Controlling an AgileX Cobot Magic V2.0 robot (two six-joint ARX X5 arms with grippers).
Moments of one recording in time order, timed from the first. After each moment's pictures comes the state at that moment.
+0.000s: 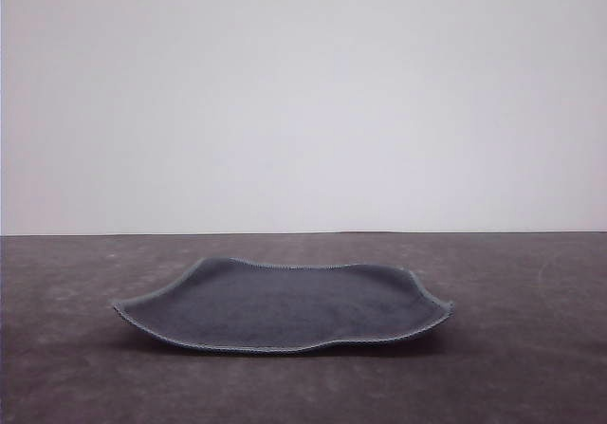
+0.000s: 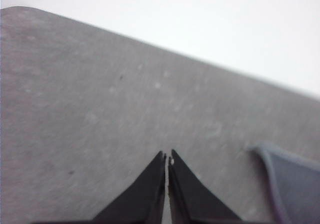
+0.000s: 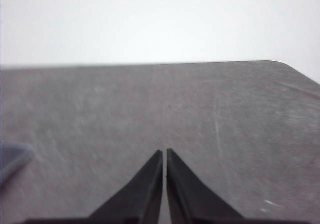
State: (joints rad) left_arx -0.03 0.01 0.03 -0.11 -0.02 -0.33; right_arx 0.03 0.01 0.02 -0.04 0.05 0.12
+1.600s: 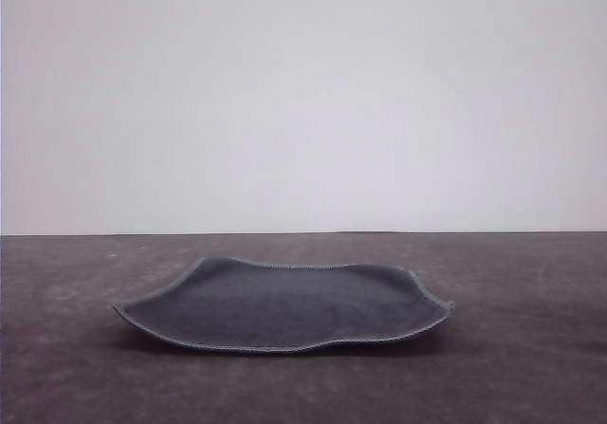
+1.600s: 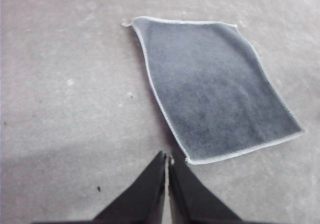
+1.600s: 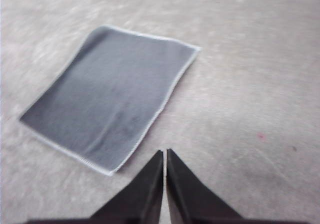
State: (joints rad) left_arx -0.27 0.60 0.63 -0.66 0.26 -0.17; right_arx 0.20 0.56 0.57 -0.58 -0.36 0.11
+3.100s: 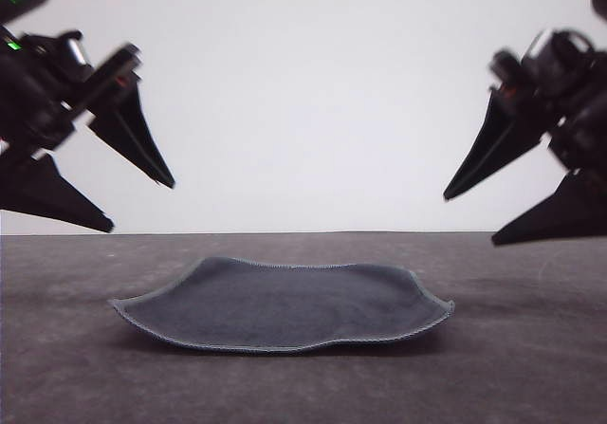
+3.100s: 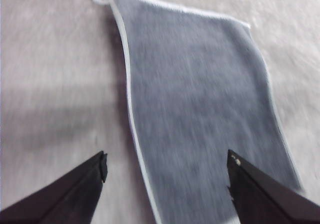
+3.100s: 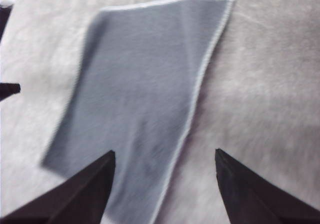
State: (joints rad) left_arx -0.27 1.38 0.80 -0.22 0.43 -0.34; right_arx 0.20 1.33 0.57 0.03 -0.61 0.45
